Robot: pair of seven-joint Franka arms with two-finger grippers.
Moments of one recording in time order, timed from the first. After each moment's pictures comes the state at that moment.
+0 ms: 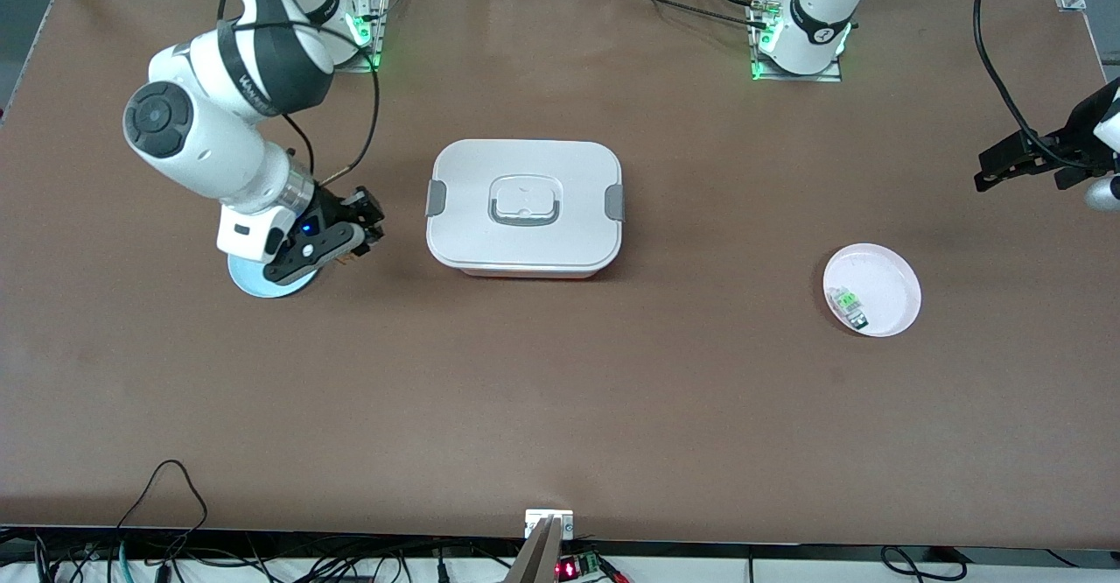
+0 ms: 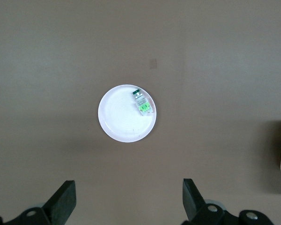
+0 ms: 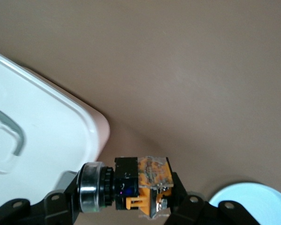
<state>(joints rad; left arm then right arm) 0.09 0.05 -0.06 -1.53 0.02 1.55 0.00 0.00 0.22 0.39 -1.81 0.09 2.07 -0.19</state>
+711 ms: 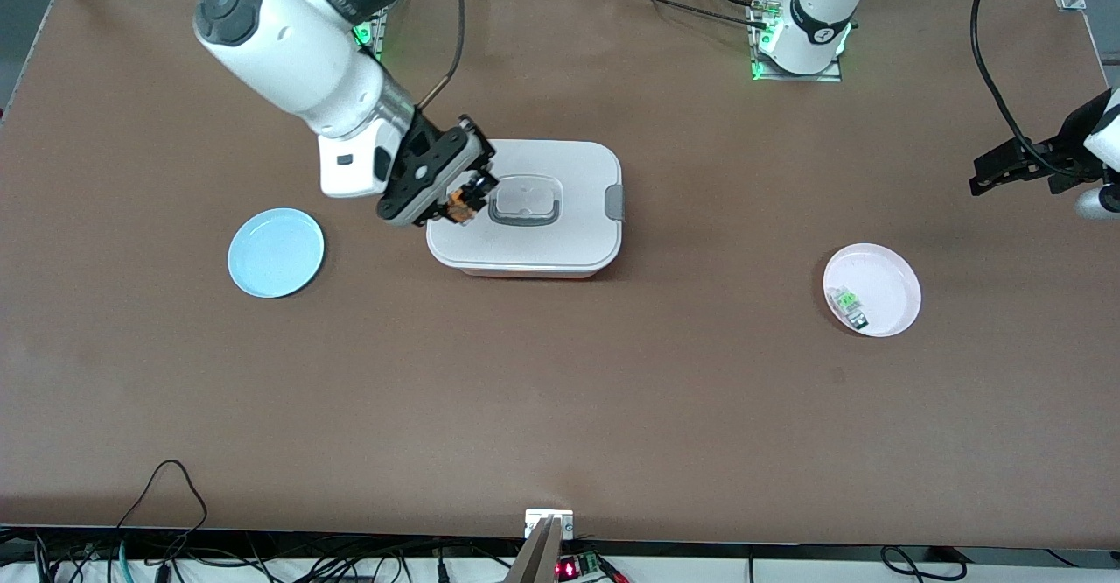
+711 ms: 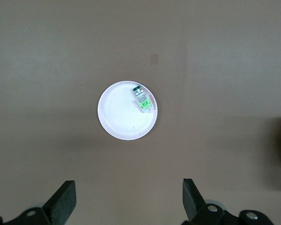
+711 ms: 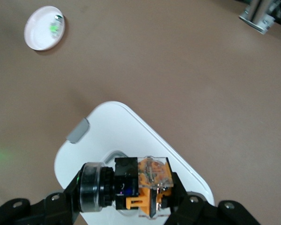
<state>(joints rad) 0.09 0.06 -0.06 -1.54 0.02 1.55 0.01 0.10 0.27 0.54 -1.58 0.20 2.09 -0.18</state>
